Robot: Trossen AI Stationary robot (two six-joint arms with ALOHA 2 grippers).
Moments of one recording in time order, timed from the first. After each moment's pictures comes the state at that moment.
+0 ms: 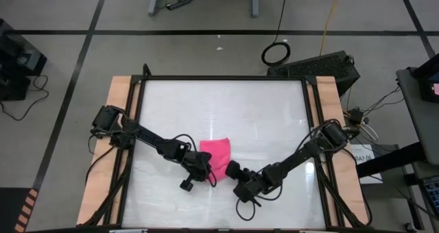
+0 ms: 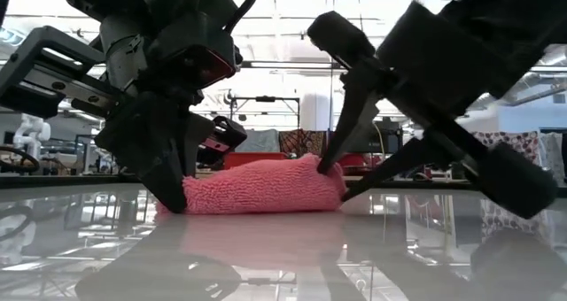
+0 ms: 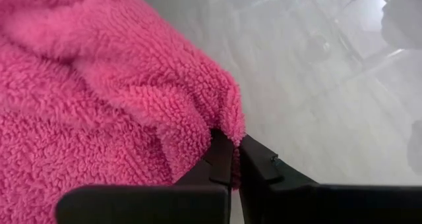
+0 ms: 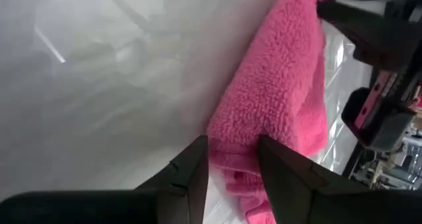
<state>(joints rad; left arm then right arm) -0.30 1.83 0.85 -0.03 0.30 0.09 0.54 1.98 1.12 -0.17 0.63 -0.76</state>
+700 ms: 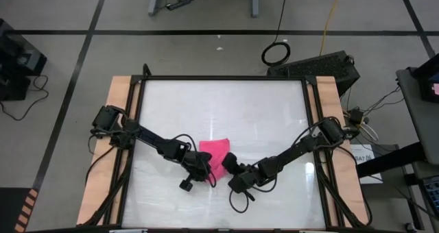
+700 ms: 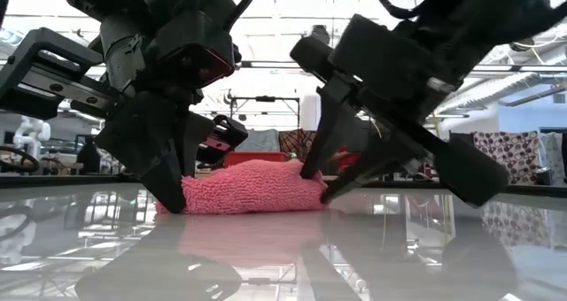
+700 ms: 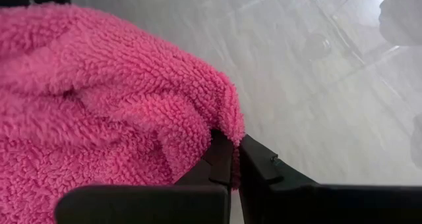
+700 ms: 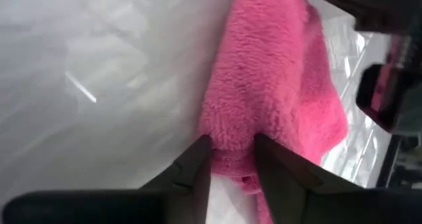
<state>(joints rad) -0.30 1.83 0.85 -0.04 0.30 0.12 0.45 1.98 1.12 -0.12 0.52 -0.66</state>
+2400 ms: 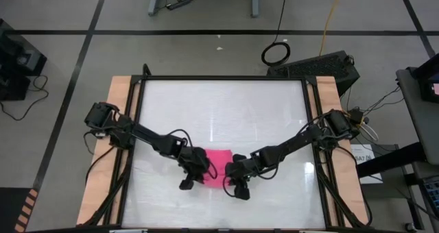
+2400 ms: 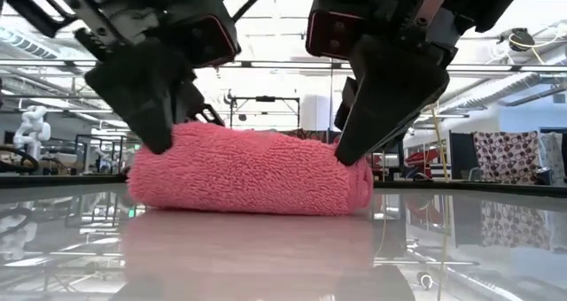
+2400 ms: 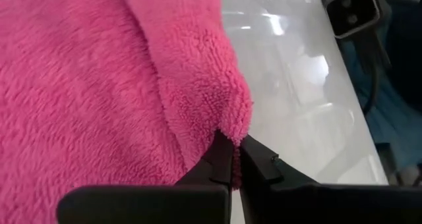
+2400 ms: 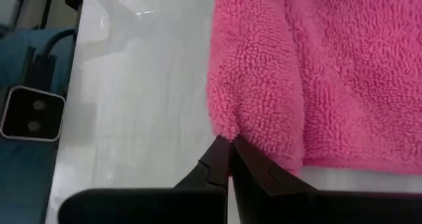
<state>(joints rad) -0.28 1.71 0.85 -0.02 0.41 -0.23 0.36 1.87 1.10 -0.09 -0.12 0.51</state>
